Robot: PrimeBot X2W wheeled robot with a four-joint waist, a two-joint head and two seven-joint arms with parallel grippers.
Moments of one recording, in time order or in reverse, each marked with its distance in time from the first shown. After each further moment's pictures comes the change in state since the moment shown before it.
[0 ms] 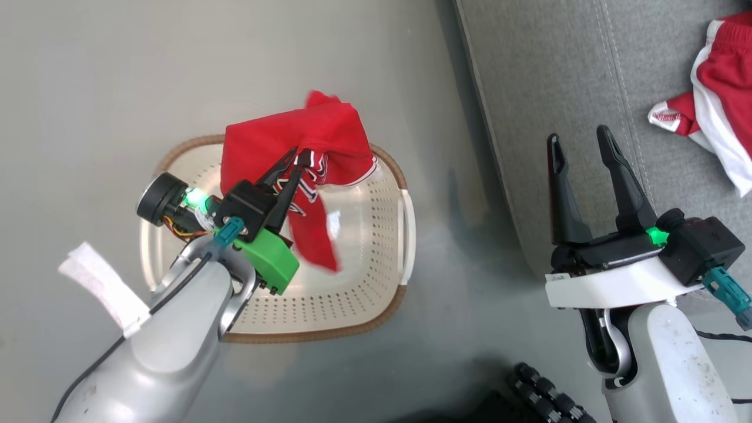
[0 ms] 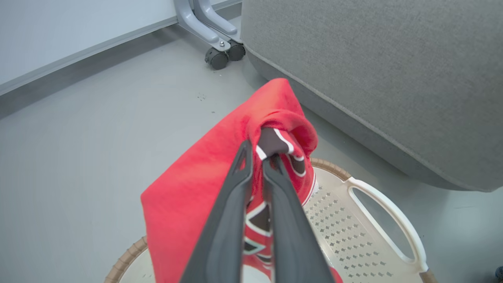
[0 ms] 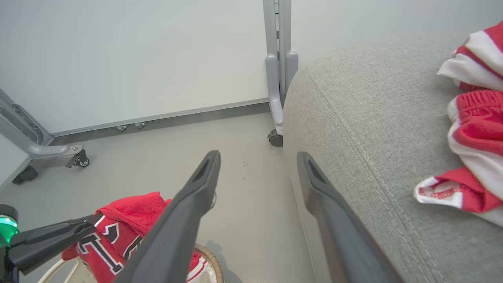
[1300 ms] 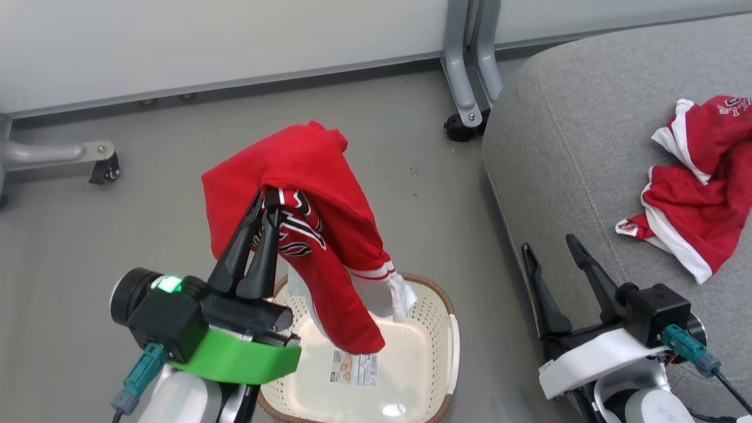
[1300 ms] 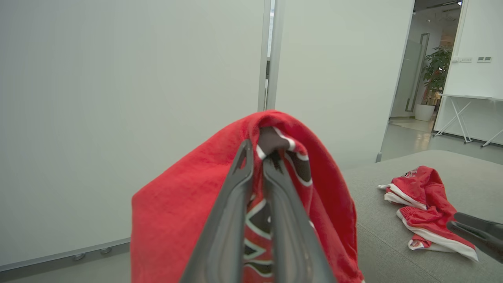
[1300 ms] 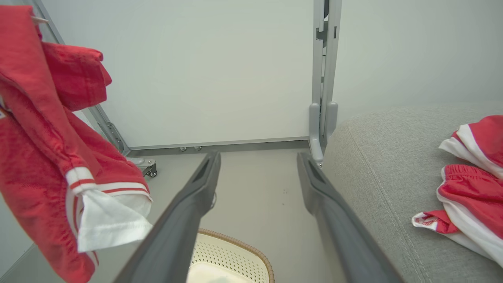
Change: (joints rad) left arm 0.493 -0.037 0.303 -0.698 -0.077 0.088 0.000; right arm 0.248 0.000 0.016 -0.064 -0.073 0.000 0.212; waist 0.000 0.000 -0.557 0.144
